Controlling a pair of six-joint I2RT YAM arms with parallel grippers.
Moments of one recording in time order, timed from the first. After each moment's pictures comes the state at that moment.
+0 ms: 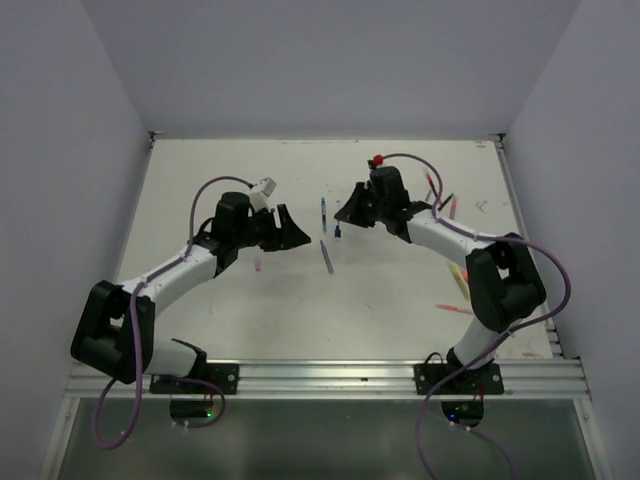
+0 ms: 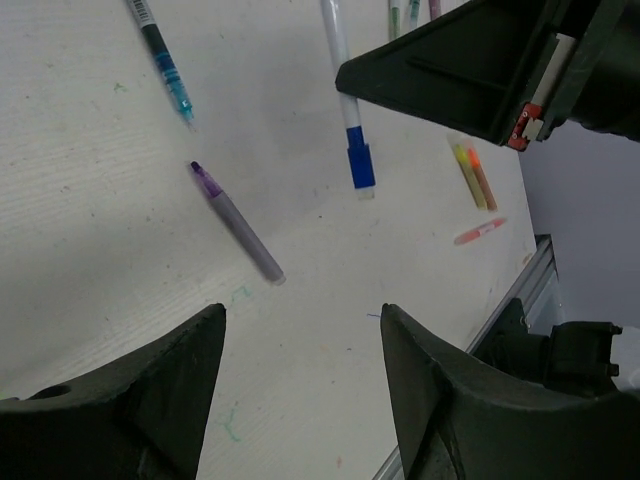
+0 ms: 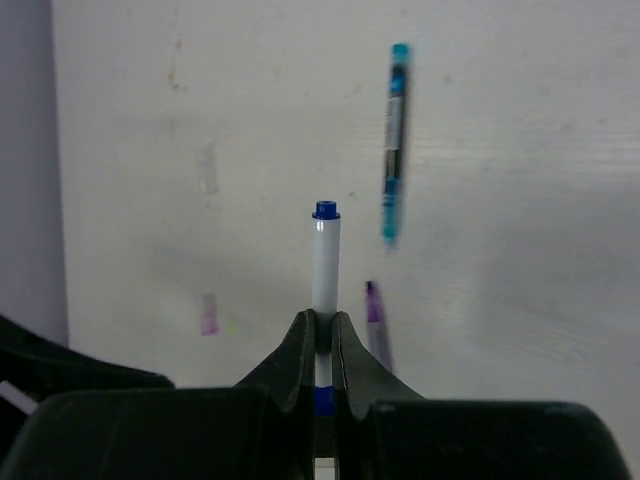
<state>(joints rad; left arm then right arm) -0.39 1.36 0.75 0.06 0.50 -0.59 0.44 1.71 1.12 -0.09 -0.17 0.70</state>
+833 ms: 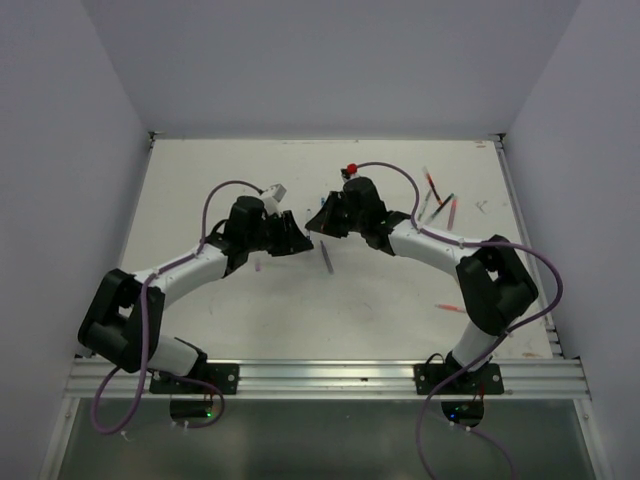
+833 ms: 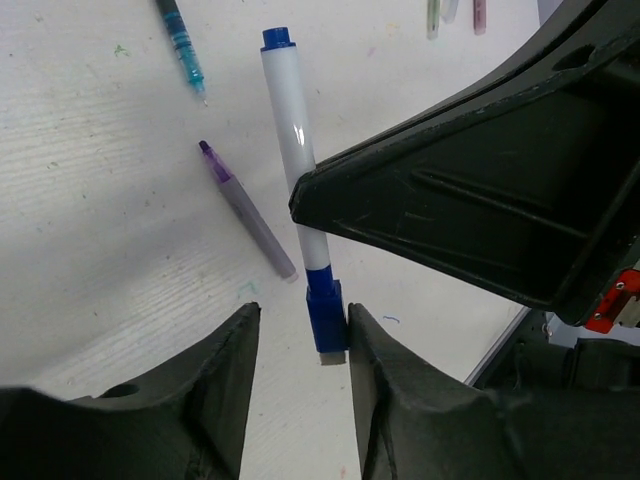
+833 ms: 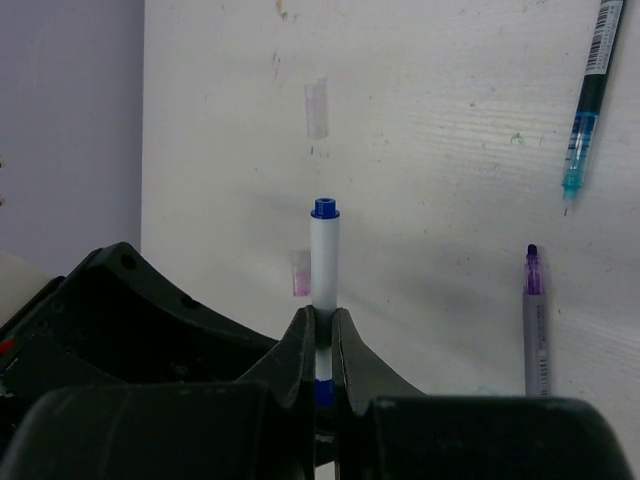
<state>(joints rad) -0.46 1.43 0.76 0.07 0.40 -0.63 0.65 1.71 1.11 0.05 -0.19 0.87</state>
